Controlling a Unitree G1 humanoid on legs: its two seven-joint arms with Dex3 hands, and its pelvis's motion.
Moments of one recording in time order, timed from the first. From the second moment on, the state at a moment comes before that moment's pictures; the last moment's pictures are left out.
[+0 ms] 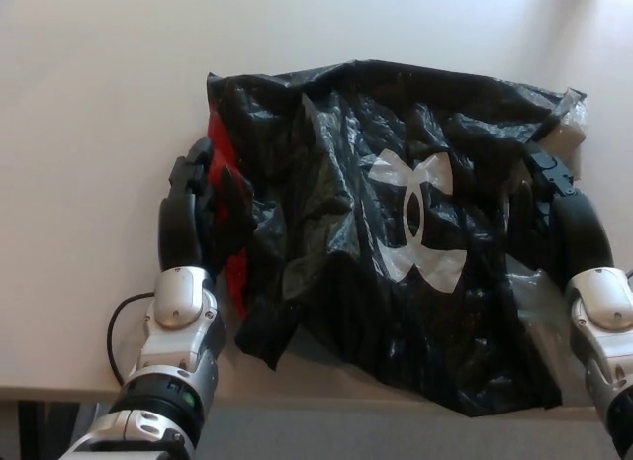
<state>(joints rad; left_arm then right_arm) -0.69 0.01 0.19 1.15 -0.06 -0.40 0.12 -0.63 -0.21 -0.07 1.06 -0.04 -0.31 0.00</state>
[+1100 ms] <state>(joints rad) -0.73 -0.03 0.10 1.09 -0.04 -0.43 0.14 -0.71 0.01 -0.08 1.06 0.01 -0.29 0.05</state>
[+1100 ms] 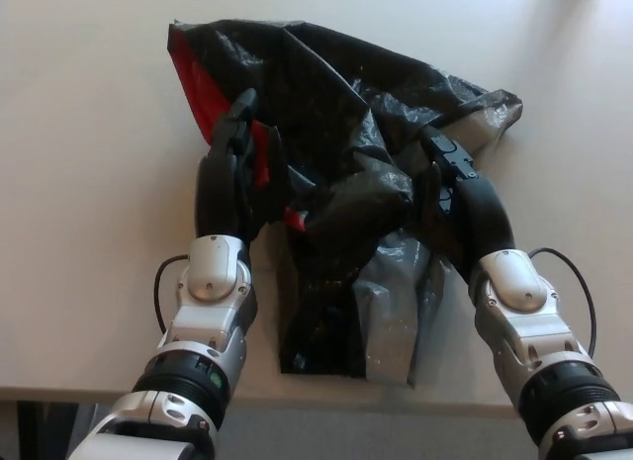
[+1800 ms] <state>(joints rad) -0.73 -0.04 0.08 1.10 -0.04 -0.52 0.16 -0.71 0.03 -0.05 1.05 0.01 -0.30 0.06</state>
